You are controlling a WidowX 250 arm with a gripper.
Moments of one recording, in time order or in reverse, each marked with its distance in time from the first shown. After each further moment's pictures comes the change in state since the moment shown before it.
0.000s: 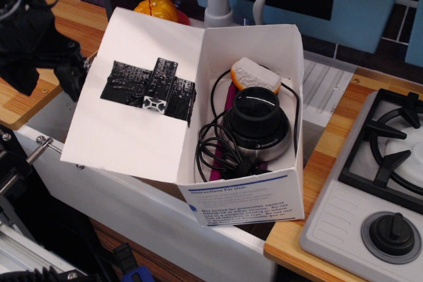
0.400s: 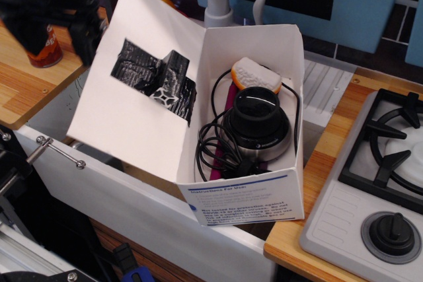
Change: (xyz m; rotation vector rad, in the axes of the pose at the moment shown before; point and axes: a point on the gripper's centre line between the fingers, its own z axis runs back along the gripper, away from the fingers) arm 0.023 -0.023 0.038 0.076 0.023 -0.063
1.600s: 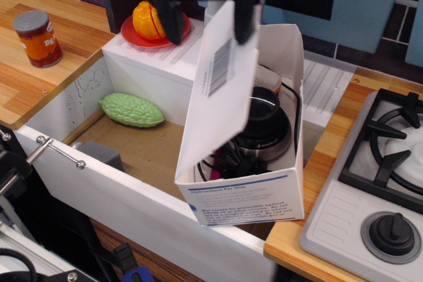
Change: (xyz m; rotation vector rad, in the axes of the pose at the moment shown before) arm 0.030 -0.132 0.006 -0.102 0.169 0.251
